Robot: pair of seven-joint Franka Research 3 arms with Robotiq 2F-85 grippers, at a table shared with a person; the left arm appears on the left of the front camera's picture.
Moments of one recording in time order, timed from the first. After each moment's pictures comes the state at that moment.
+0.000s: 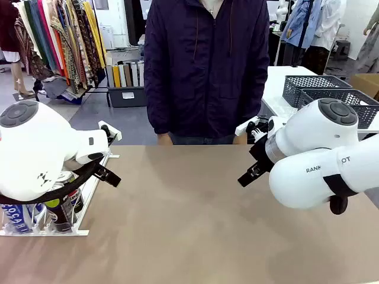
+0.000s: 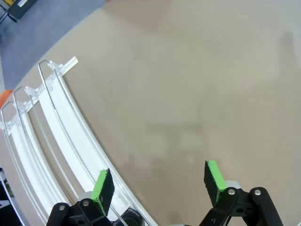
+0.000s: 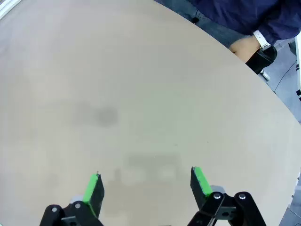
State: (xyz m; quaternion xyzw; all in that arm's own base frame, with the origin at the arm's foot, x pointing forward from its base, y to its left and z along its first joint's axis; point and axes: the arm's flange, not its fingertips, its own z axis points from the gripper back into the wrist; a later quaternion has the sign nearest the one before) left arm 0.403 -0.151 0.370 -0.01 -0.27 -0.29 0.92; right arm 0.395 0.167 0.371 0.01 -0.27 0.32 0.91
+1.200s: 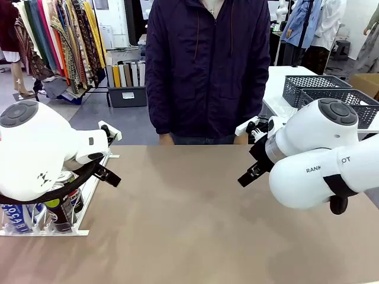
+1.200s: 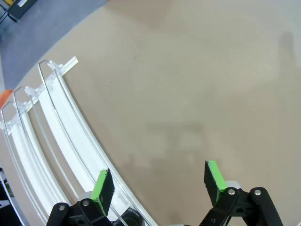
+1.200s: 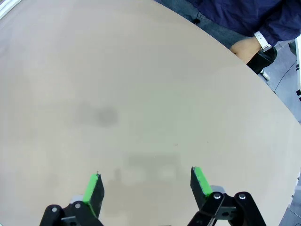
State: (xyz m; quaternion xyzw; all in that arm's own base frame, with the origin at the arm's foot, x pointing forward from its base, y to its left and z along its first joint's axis) left arm 0.403 -0.151 0.370 -0.01 -0.27 -0.29 0.92; right arm 0.395 0.167 0.371 0.01 -0.27 0.32 0.91
